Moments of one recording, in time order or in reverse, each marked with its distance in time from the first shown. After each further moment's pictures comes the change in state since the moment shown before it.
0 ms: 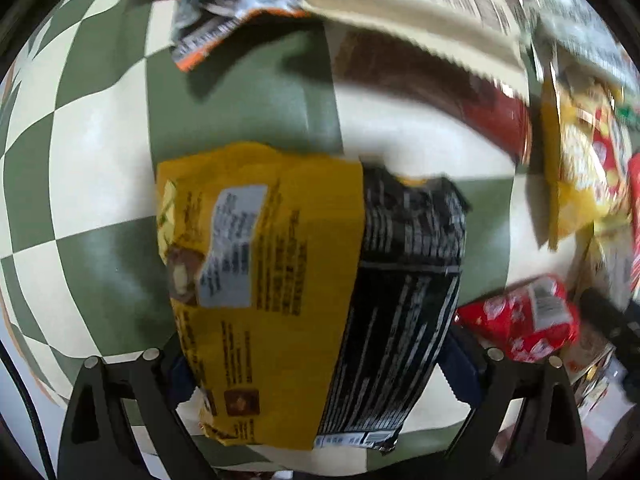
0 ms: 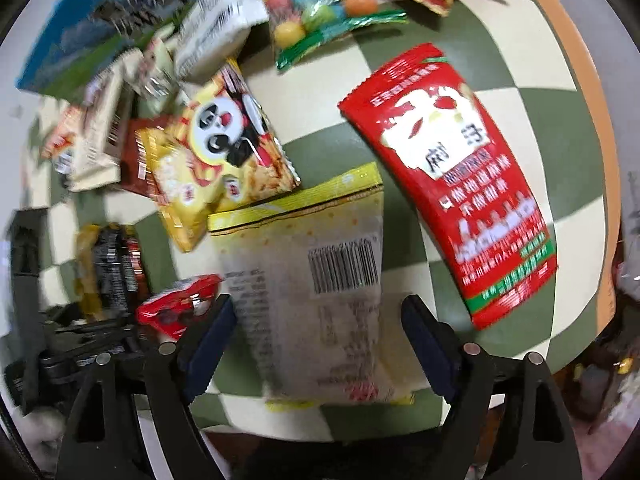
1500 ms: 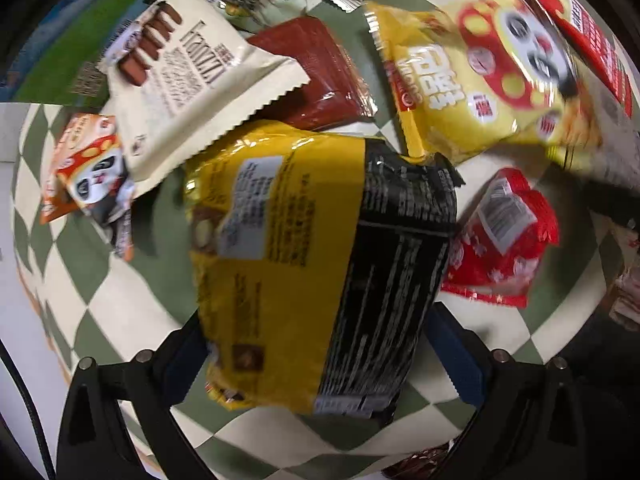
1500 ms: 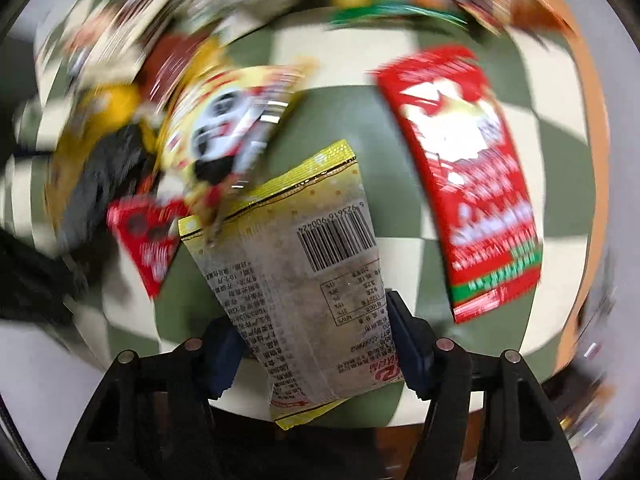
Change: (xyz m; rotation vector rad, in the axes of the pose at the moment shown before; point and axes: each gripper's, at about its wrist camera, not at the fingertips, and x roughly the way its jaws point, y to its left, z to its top) left arm -0.019 -0.118 -0.093 0.639 -0.011 0.217; right arm -0.011 0.002 -0.009 -0.199 -0.016 -0.084
